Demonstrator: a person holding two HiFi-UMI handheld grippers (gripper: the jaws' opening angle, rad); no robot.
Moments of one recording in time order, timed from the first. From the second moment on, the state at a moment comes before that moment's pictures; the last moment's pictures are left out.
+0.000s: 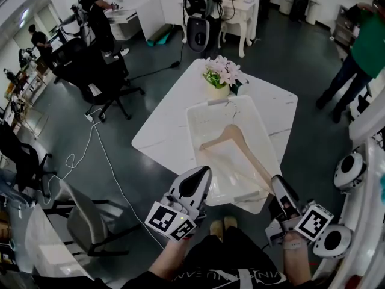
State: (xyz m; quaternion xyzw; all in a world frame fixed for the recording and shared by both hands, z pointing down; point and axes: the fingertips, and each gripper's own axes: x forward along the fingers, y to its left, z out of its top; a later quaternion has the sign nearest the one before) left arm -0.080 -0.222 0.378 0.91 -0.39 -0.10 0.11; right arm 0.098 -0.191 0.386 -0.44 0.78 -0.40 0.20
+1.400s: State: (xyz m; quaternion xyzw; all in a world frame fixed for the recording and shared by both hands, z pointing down) left arm -0.050 -0.237 0.383 0.91 -0.39 -0.06 0.12; right arm 0.100 -0.226 0.409 -0.44 0.81 -0.36 0.08
